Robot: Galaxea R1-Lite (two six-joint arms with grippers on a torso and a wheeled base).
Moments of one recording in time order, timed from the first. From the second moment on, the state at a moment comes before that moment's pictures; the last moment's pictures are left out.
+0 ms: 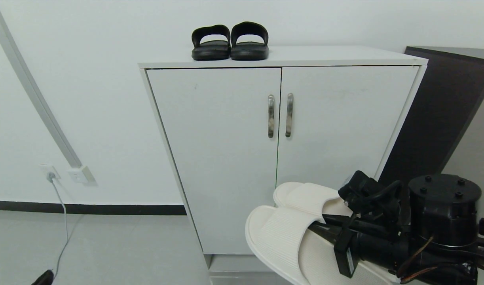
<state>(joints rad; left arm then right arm) -0.02 0.47 -0.20 -0.21 -0.15 0.03 0.79 1.57 -0.52 -0.75 0.04 -0.08</state>
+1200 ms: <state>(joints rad) -0.61 1.38 -0.66 -0.74 -0.13 -0.03 0.81 1.59 -0.52 -0.75 0.05 -0.07</state>
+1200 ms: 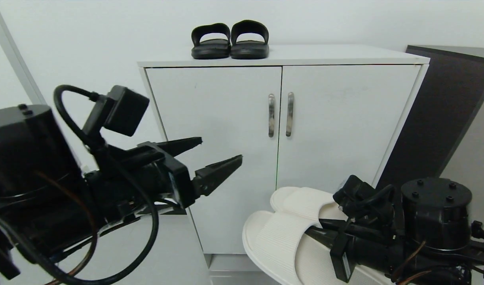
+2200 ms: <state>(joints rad) -0.65 1.77 -1.29 -0.51 -0.48 -0.32 0.81 1.59 -0.50 -0.75 0.05 -0.06</state>
